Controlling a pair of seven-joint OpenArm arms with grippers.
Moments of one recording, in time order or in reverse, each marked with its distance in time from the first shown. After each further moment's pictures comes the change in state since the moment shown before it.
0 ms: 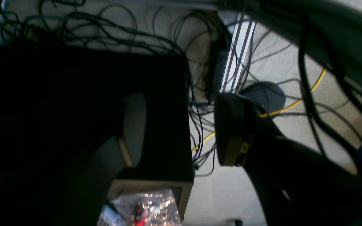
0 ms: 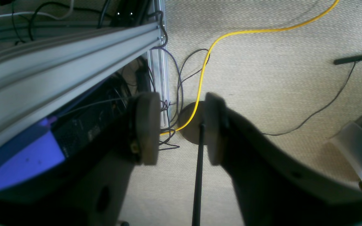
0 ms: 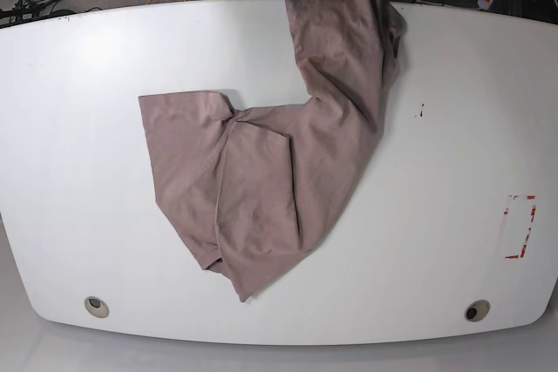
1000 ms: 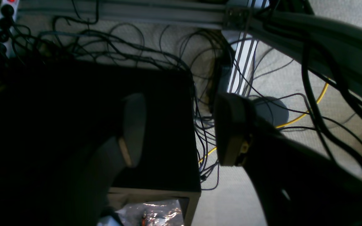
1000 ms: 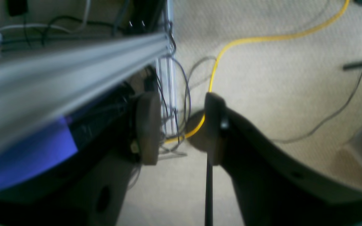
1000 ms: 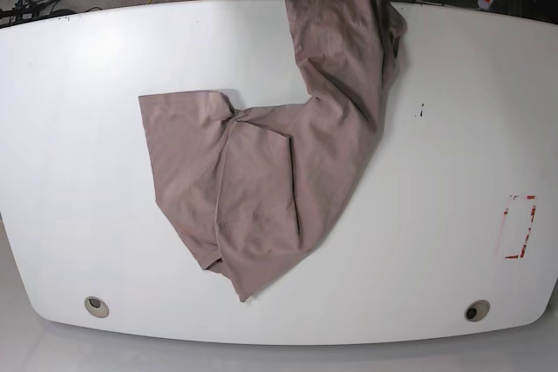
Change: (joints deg) left arm 5.2 -0.7 -0.9 5.4 0.0 0.0 -4.8; right arm -3.8 -1.7 0.2 0.4 0.1 -0.6 5.8
